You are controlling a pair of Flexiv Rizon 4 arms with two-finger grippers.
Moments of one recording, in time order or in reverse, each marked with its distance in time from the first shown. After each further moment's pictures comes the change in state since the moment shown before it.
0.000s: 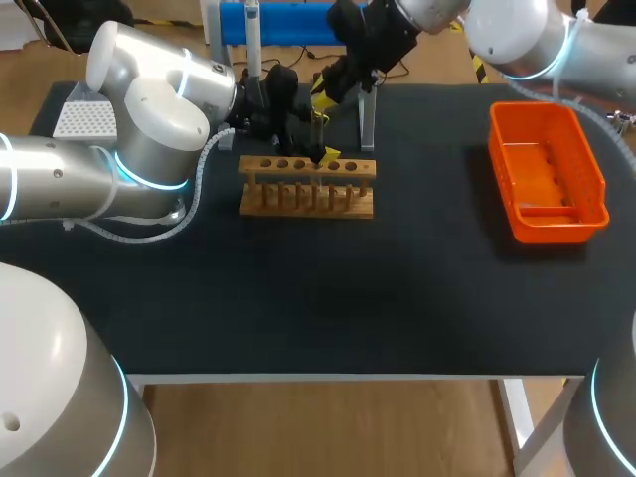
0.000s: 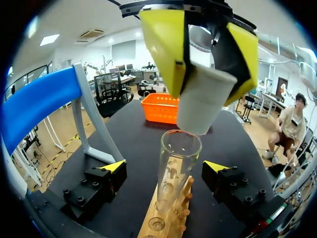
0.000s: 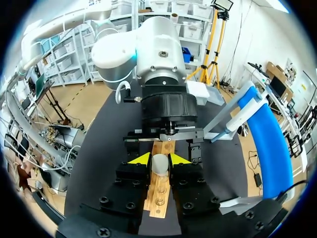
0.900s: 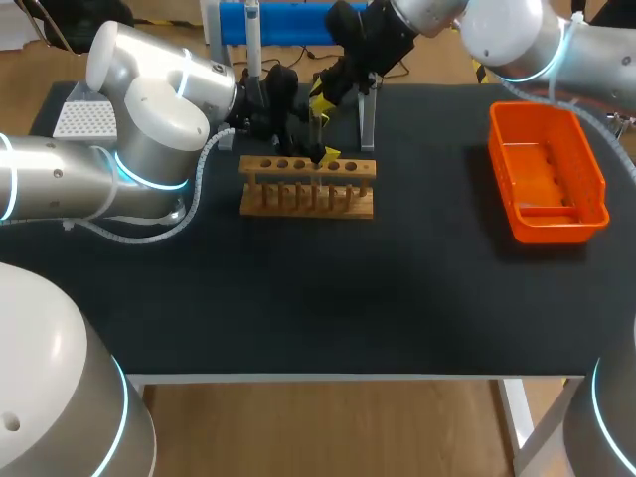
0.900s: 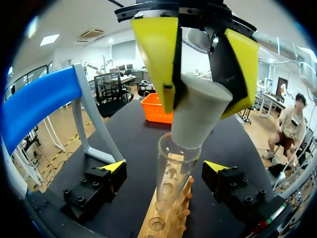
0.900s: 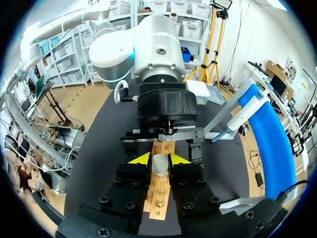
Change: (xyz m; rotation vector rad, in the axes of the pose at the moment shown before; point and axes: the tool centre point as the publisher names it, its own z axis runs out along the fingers) left arm 0.000 0.000 0.000 0.000 0.000 0.000; right arm -0.002 0.001 0.005 -0.009 0.006 0.009
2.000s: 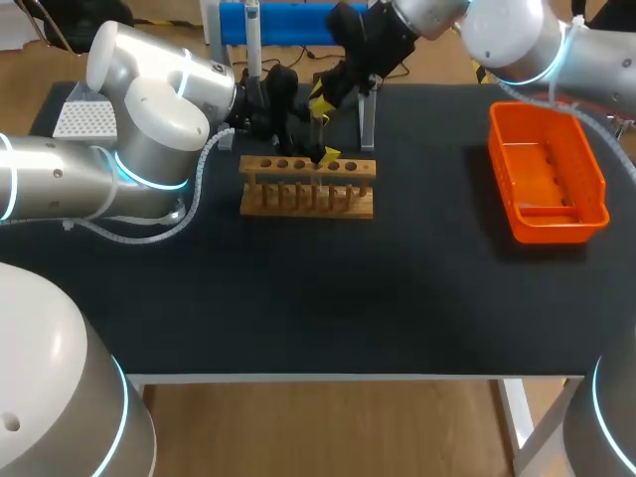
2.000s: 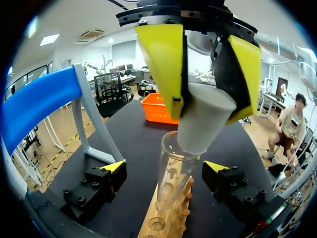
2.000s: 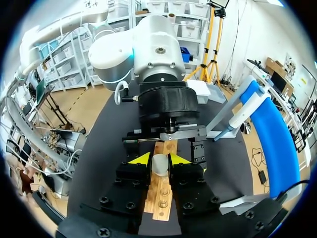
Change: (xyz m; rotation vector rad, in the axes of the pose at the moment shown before) left arm 0.000 0.000 0.000 0.000 0.000 0.000; right arm 0.002 -0.003 0.002 -0.011 0.007 0.031
